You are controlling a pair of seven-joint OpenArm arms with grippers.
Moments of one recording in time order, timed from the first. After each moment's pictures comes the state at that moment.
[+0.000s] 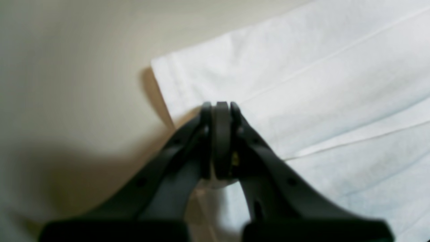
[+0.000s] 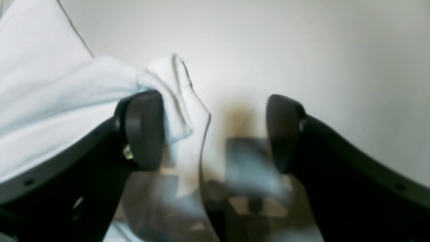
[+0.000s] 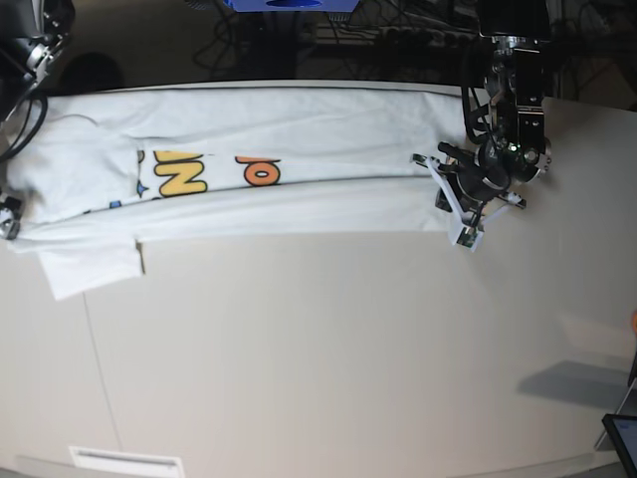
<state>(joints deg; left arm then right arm) 9.4 -17.6 -6.0 100.4 -14.1 -20.6 57.9 9.2 24.9 42.2 58.6 7.1 30.2 -41.5</state>
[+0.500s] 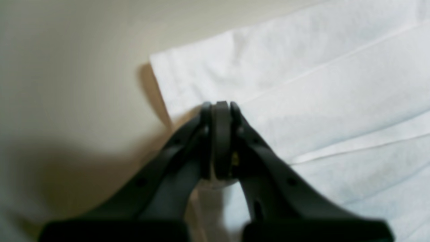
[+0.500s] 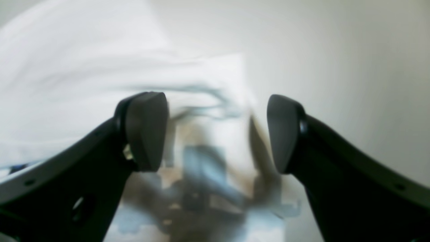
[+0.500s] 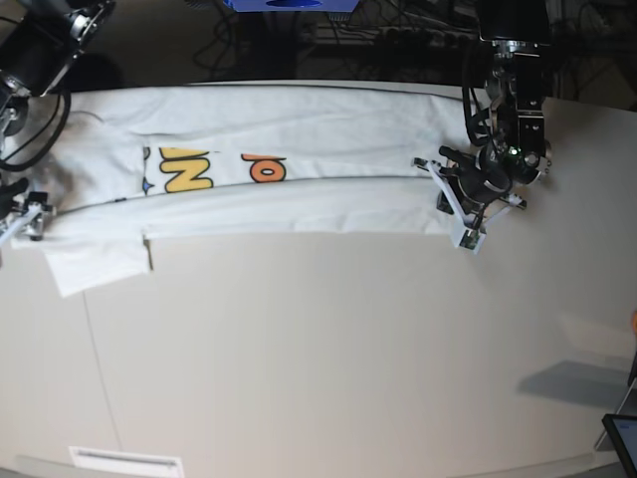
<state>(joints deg) 8.7 -17.6 -6.2 98.2 -14.2 -20.3 57.0 2.8 14.8 39.1 86.8 6.9 33.7 -55.9</state>
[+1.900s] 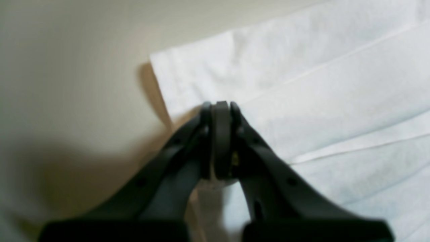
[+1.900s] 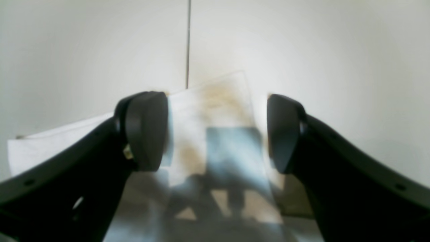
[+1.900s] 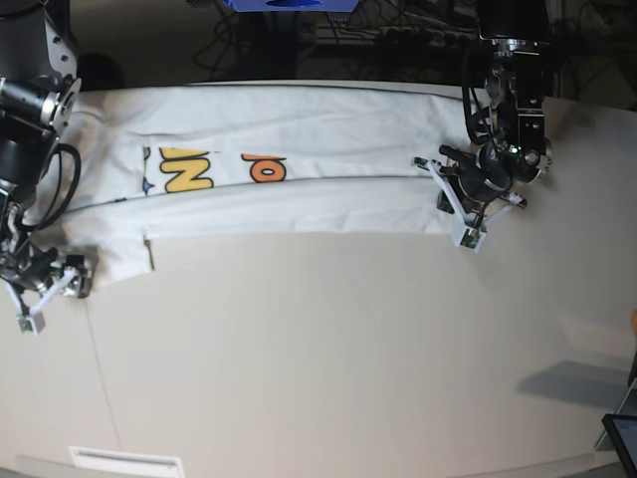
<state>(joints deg) 9.1 -17.5 -6.4 98.3 -14.3 -20.2 56.6 24.5 21.6 21.8 46.6 7.0 33.5 -39.3</state>
